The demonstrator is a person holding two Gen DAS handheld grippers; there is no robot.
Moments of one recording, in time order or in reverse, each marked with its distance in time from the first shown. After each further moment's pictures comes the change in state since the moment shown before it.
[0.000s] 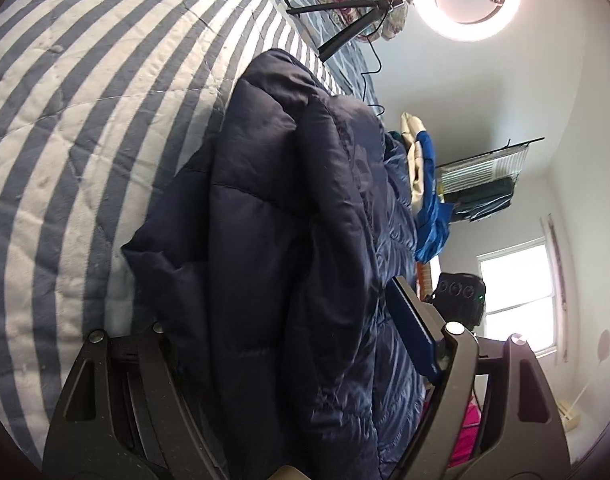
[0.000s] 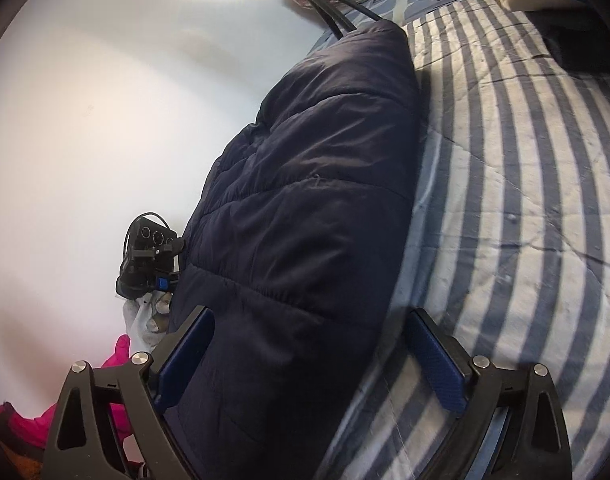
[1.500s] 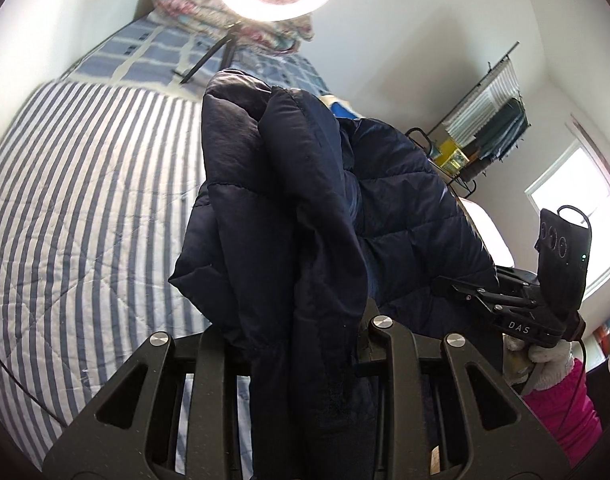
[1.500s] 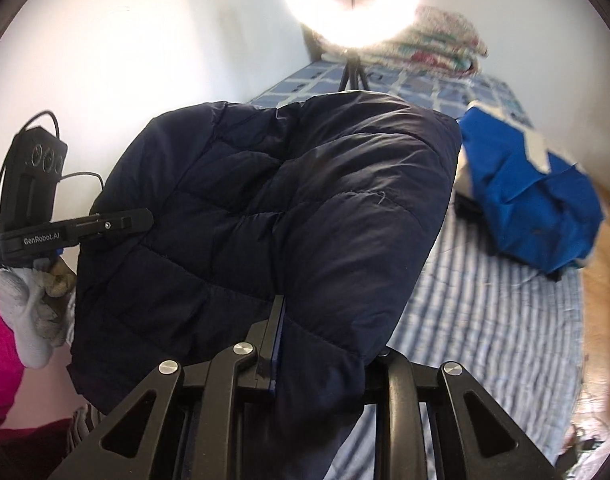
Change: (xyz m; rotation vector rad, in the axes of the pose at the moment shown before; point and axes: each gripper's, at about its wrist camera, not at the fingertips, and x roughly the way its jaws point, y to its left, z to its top) left arm -0.043 -0.230 -0.120 0.416 -0.107 0.218; right arm -0.083 0.226 -0.046 -0.356 -0.021 -0.633
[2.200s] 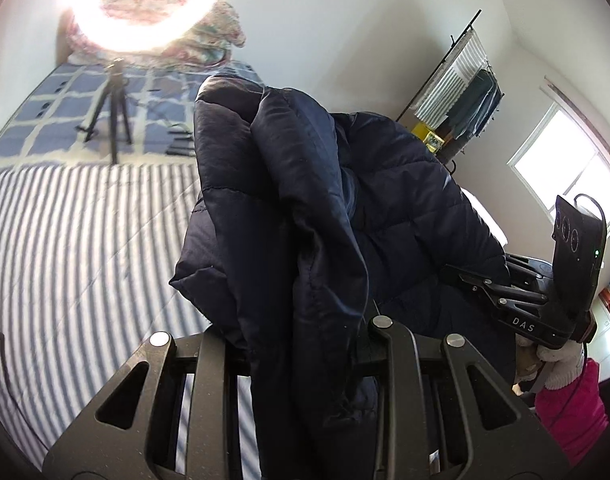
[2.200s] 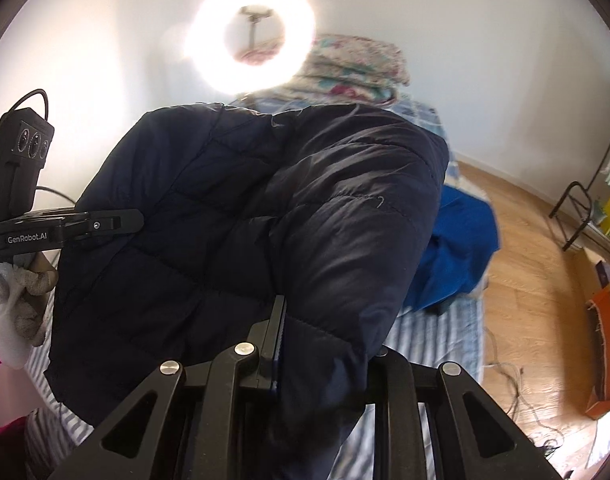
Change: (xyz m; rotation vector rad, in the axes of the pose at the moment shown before) left arm 0.113 -0.121 0.100 0.156 -0.001 -0.061; right arm -0.067 -0.130 0.033 0.037 -0.091 -0.216
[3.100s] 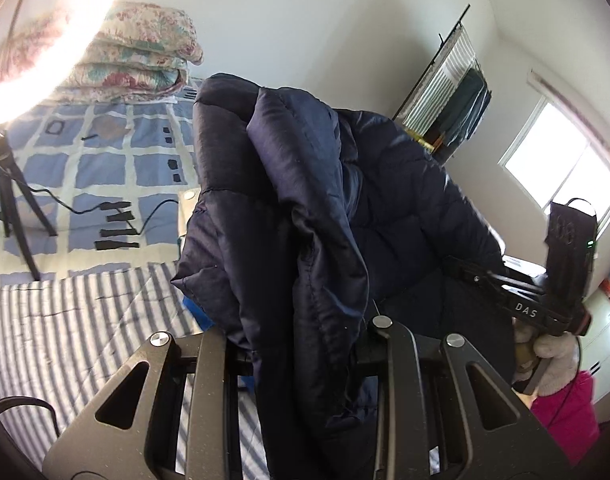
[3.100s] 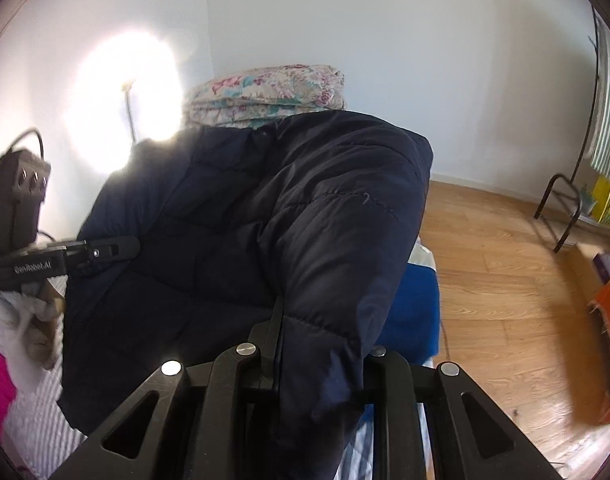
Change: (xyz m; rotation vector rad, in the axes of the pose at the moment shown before) left arm 0.169 0.004 0.147 0.053 -0.024 -0.071; right arm 0.090 -0.176 0.091 0.155 -0.124 -0.012
